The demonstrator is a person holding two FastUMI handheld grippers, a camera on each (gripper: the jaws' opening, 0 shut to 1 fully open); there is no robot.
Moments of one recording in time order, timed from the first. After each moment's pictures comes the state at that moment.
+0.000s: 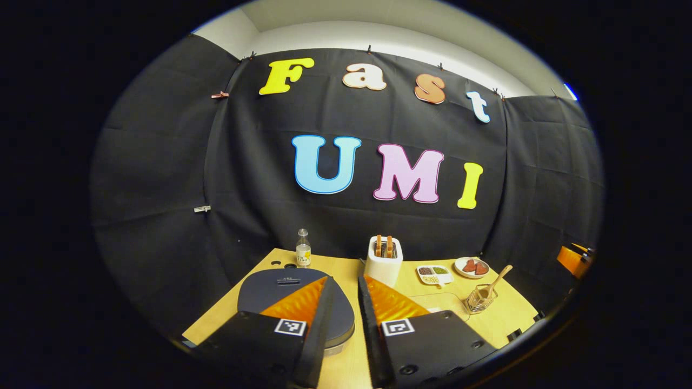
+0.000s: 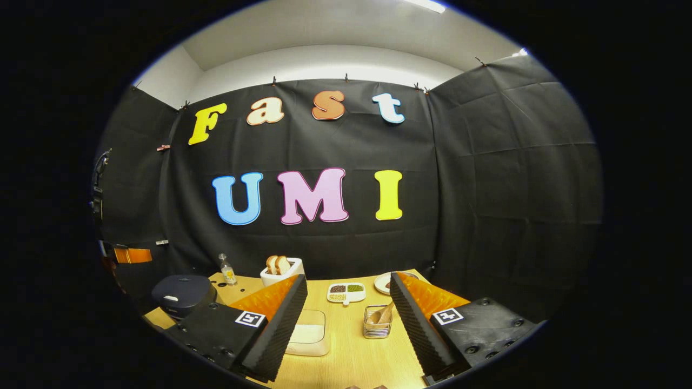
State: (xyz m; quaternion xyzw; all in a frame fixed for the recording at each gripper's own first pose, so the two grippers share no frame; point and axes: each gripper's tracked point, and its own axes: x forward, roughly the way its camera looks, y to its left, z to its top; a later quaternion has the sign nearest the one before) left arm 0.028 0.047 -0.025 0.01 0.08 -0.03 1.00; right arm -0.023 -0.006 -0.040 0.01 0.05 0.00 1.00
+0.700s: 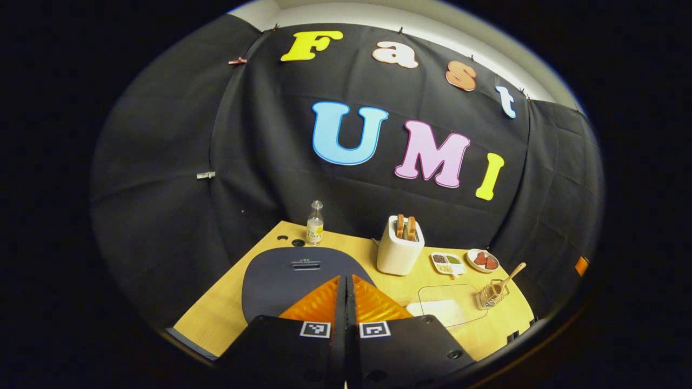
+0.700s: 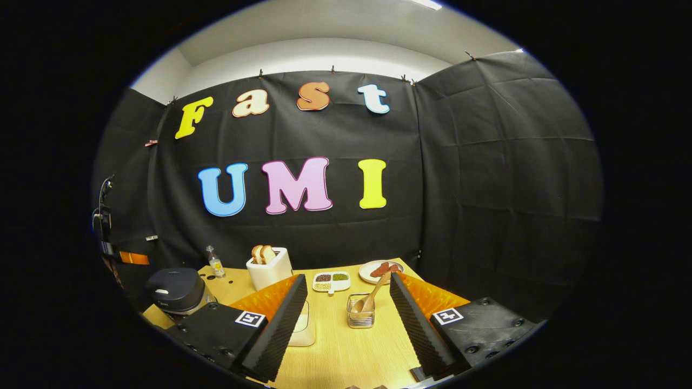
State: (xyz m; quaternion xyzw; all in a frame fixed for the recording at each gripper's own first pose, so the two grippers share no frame) left arm 0.075 0.110 -0.085 -0.05 0.16 -0.01 0.99; right arm -0.038 -0.035 -0.055 0.01 0.08 -0.04 1.00
